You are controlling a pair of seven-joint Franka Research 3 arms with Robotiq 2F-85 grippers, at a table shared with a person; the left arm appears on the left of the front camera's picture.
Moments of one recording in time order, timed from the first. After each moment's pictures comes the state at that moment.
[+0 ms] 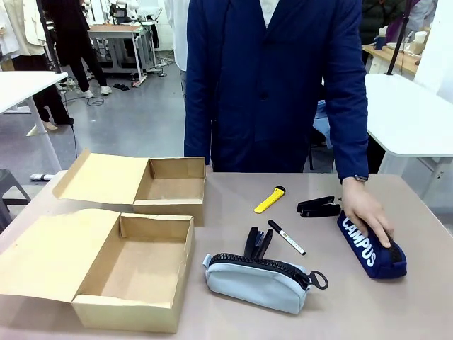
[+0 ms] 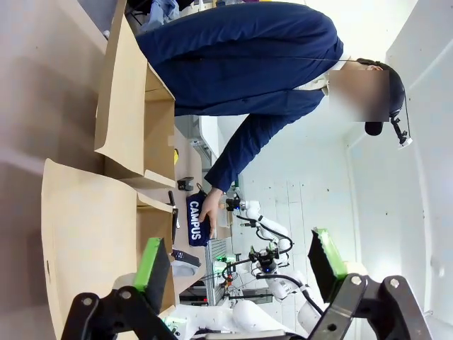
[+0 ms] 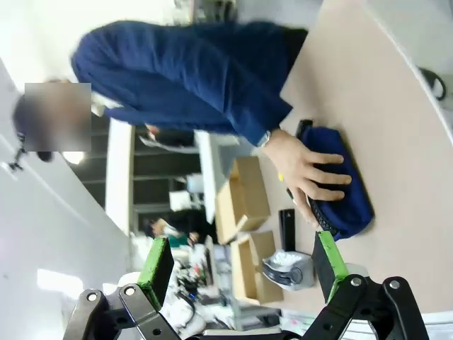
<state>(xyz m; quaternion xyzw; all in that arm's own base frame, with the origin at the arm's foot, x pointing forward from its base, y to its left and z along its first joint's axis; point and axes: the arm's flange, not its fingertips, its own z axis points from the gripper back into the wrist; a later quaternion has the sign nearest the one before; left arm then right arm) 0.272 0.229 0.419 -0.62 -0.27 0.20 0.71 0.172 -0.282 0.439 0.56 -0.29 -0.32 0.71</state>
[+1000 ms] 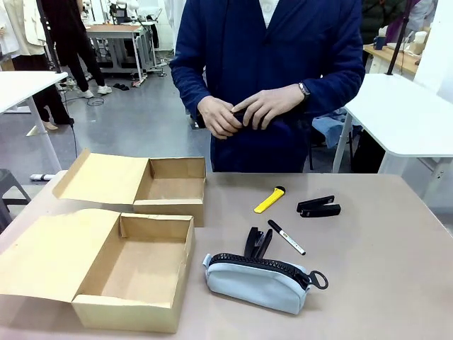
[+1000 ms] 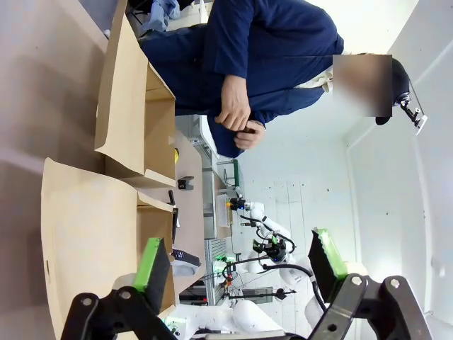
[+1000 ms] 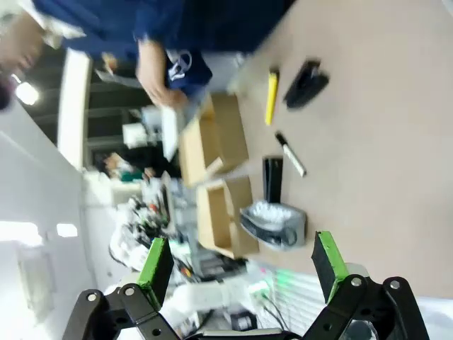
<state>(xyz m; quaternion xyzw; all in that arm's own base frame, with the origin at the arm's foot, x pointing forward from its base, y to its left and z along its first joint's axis) 0.272 0.229 0.419 -0.62 -0.27 0.20 0.71 0.258 -0.166 0.487 0.51 -0.17 -0.20 0.82</state>
